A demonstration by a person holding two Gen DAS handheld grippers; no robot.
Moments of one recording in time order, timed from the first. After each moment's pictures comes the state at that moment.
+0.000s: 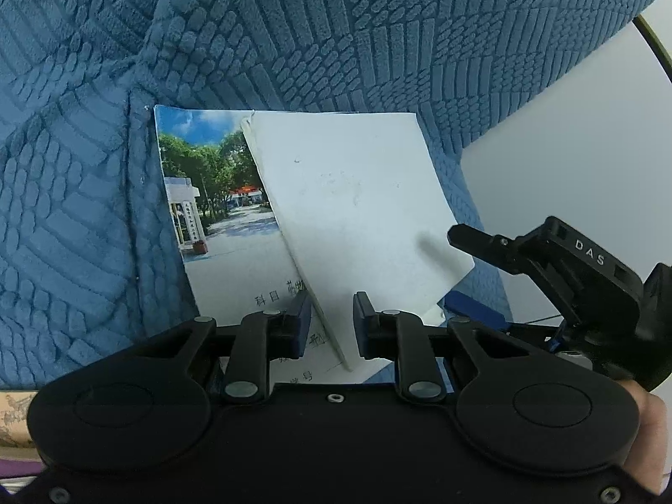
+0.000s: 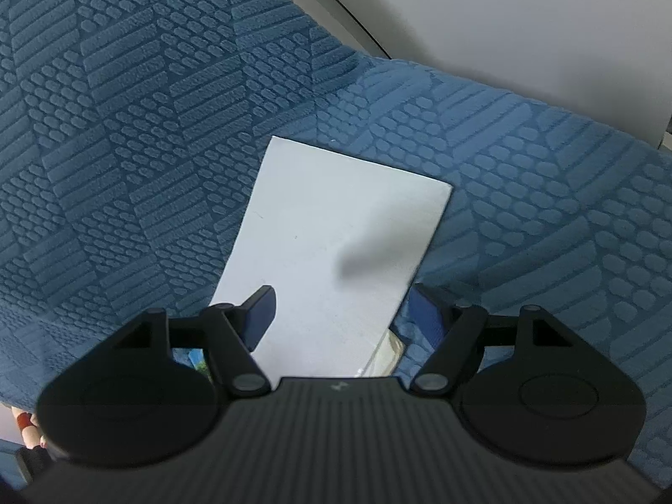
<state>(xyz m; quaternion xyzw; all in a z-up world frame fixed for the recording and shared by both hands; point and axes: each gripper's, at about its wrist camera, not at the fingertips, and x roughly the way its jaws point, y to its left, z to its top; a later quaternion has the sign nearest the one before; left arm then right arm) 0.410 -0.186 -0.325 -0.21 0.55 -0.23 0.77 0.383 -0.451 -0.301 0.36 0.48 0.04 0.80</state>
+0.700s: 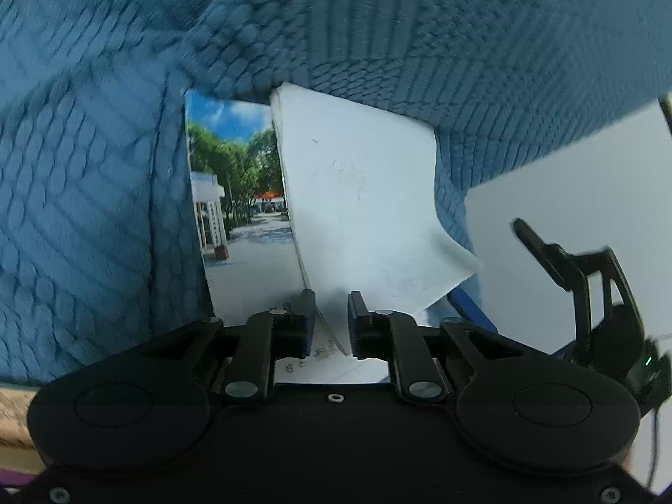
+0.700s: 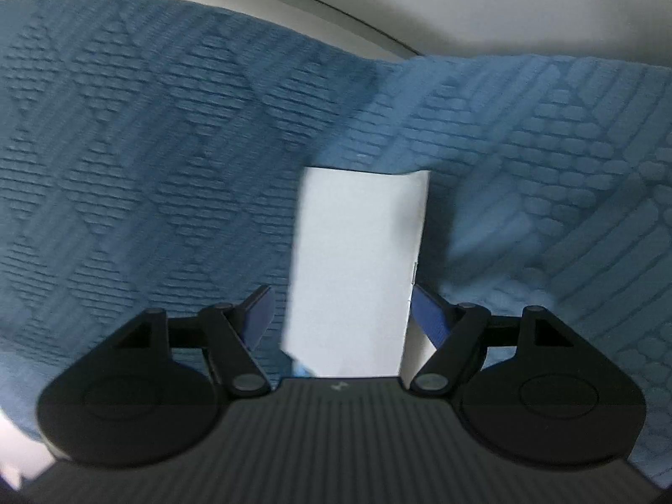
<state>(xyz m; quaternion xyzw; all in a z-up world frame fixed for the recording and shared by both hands) 0.417 -0.161 -0.347 -0.31 0.56 -0.21 0.73 0.385 -0.470 -0.311 0.52 0.42 0.09 0.74</state>
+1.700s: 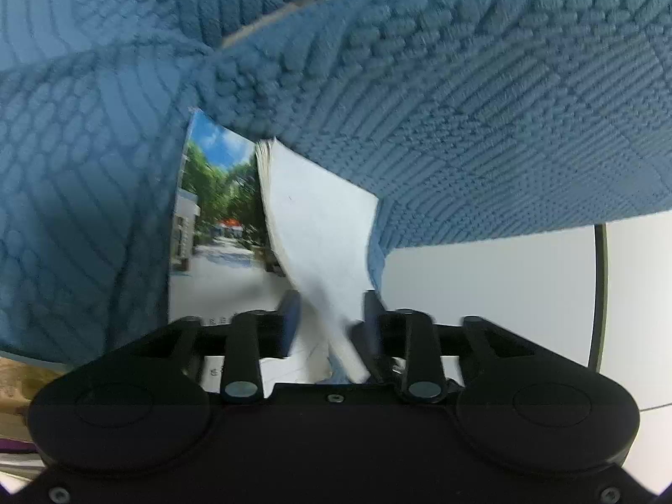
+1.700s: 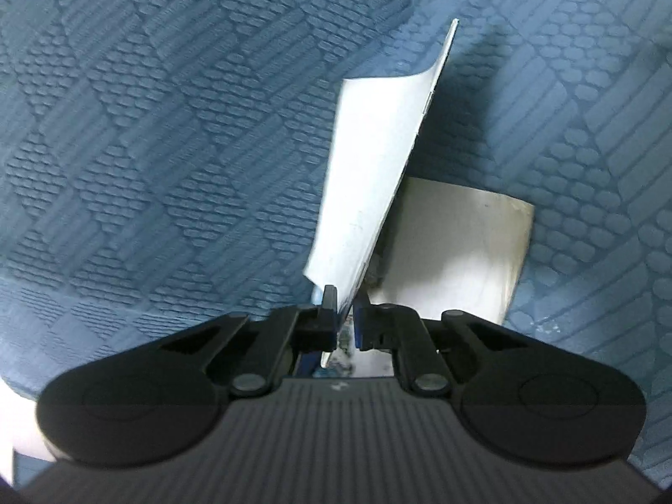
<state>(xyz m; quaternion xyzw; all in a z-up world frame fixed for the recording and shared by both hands) 0.419 -0.110 -0.333 -0.48 0.53 -0.21 0.67 0.356 -0.410 -0.309 0.50 0.44 0.11 0.74</state>
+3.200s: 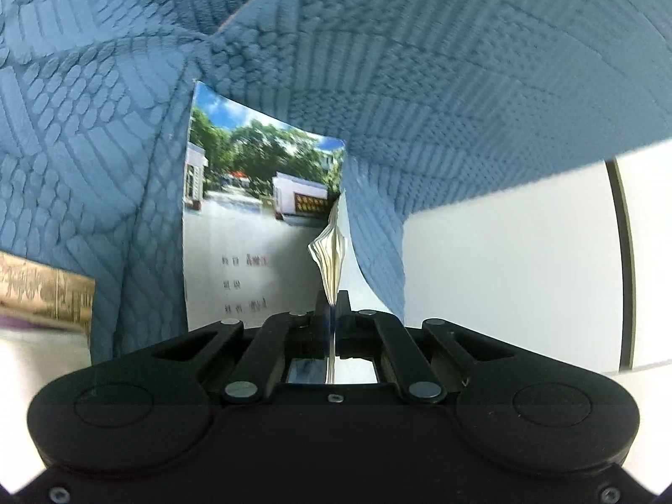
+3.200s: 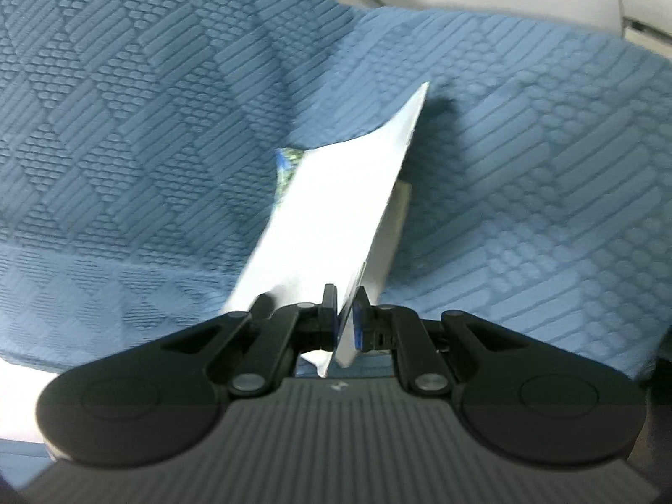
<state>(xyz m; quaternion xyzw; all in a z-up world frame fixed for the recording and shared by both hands) 0.369 -0.147 -0.303 -0.41 0.53 -0.20 0.72 0.306 -0.470 -0.267 0.44 0.52 0.07 0.73</state>
